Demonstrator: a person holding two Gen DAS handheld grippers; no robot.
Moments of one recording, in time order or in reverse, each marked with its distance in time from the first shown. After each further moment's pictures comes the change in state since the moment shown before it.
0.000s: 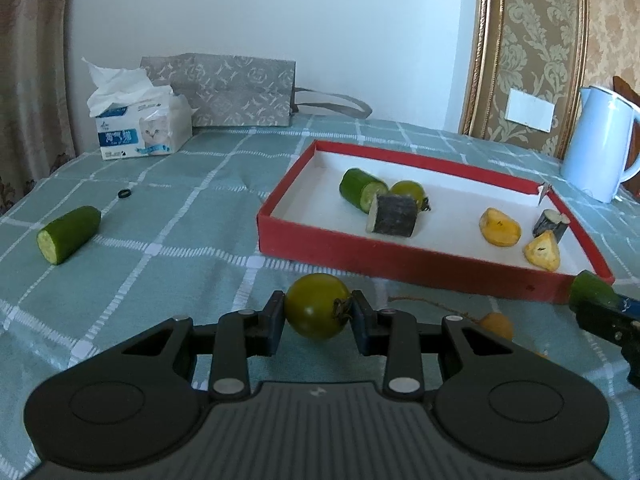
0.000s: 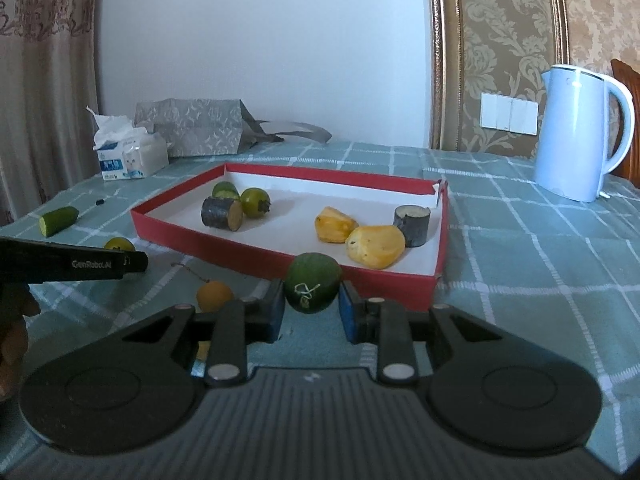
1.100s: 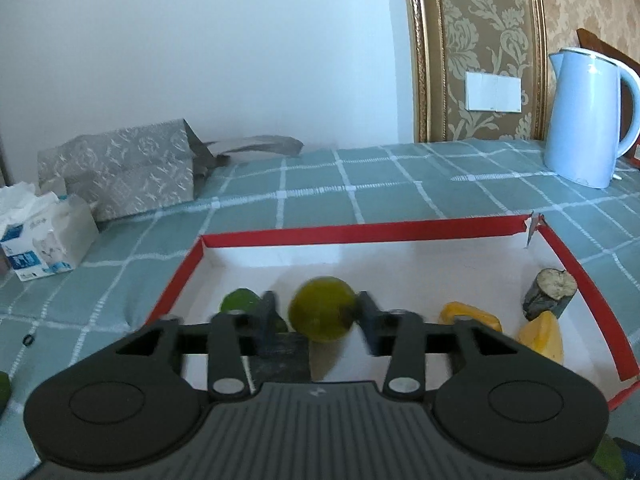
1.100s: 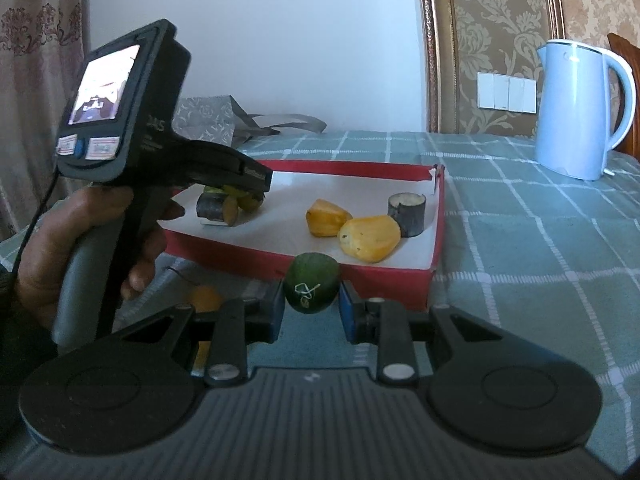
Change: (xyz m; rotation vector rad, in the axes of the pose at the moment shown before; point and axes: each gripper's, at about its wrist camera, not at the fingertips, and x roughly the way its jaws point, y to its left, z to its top) left arm 0.087 -0.091 0.078 0.213 -0.046 -0.025; right arm 0.011 -0.011 0.003 0.058 0.038 0.017
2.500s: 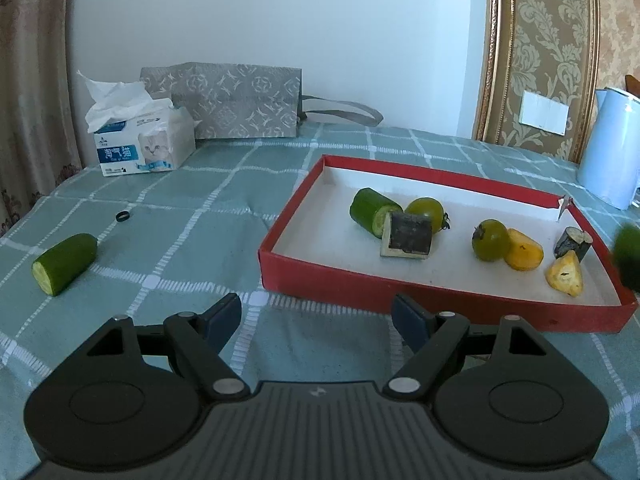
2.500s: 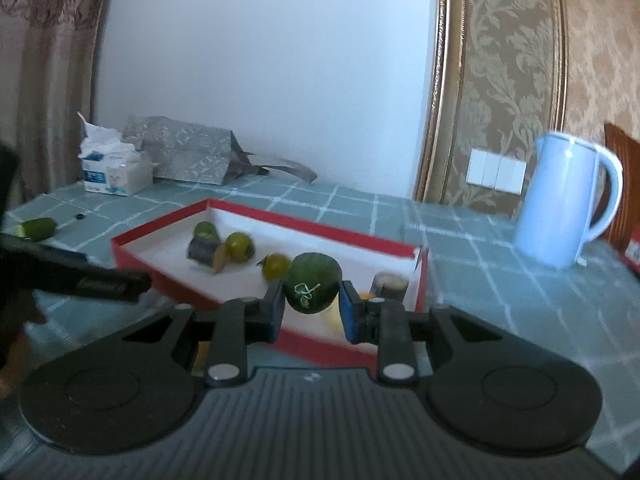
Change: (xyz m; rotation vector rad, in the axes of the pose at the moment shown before) left arm -0.071 0.073 -0.072 -0.200 0.049 0.072; right arm -0.004 0.026 0.036 -0.184 -0.109 -0.110
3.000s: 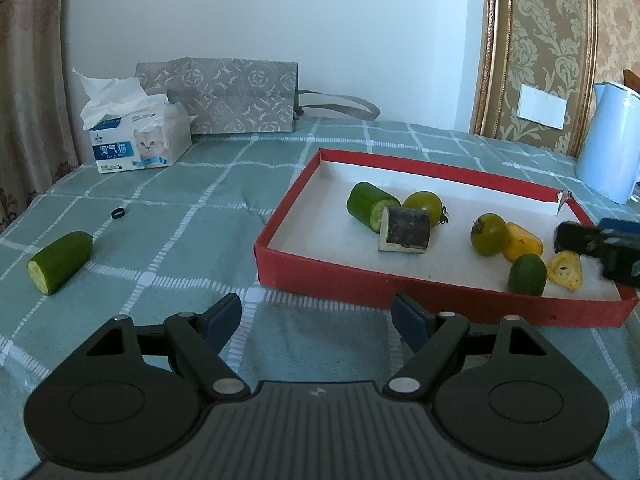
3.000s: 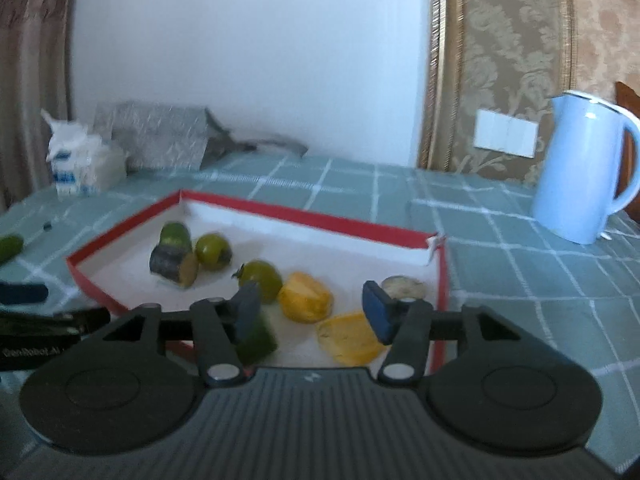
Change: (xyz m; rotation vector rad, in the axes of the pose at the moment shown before) left arm 0.004 0.000 0.000 0.008 0.015 -0.008; right arm 0.058 -0.016 0.012 0.103 0.084 0.010
